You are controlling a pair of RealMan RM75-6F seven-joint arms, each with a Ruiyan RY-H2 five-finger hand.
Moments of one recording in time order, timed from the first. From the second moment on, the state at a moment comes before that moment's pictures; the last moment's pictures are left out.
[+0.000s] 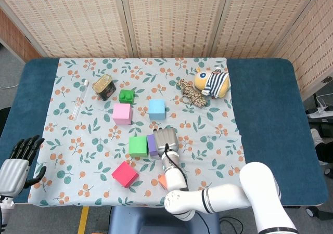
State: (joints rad) left arm -0.13 -1.13 -0.01 -1.53 1.57 1.47 -0.06; right arm 1.30 -1.88 0.43 -1.58 -0.04 1.36 -1.18
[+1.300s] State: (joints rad) left arm -0.14 -1.13 -0.01 -1.54 1.57 1.46 -0.03; right arm 1.09 -1.45 0.31 -2.05 -0.30 1.09 -1.08
